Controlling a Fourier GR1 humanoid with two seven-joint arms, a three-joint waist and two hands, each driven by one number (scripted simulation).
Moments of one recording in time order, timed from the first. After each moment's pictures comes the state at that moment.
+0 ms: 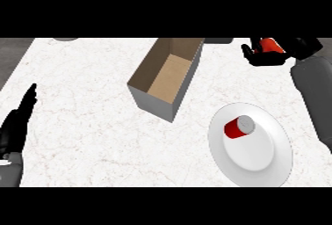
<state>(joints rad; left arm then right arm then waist) -0.11 0.36 0.17 -1.38 -0.24 0.08 0.10 -0.93 -0.44 -0.04 -0.76 0.76 0.07 -0.64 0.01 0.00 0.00</state>
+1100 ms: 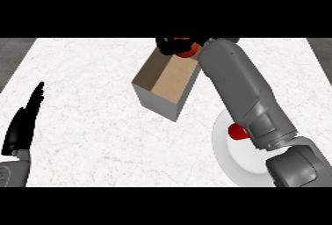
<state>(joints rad) -0.14 0.33 0.17 -1.34 -0.27 0.08 0.06 -1.31 -0.05 -0.11 -0.42 0.69 0.03 -0.30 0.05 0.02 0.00</state>
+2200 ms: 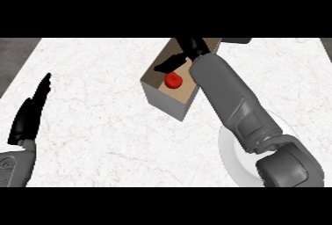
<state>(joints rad) -0.21 0.32 0.15 -1.31 -0.27 0.06 0.06 -1.35 0.00 -0.20 -0.17 0.59 -0.15 -0.33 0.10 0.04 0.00</state>
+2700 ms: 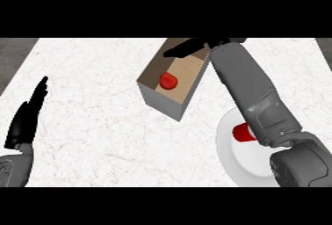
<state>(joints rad) -0.18 0.33 0.17 -1.31 -0.27 0.06 0.05 -1.34 -0.08 -0.37 -0.20 0.43 -0.12 -0.44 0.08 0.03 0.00</state>
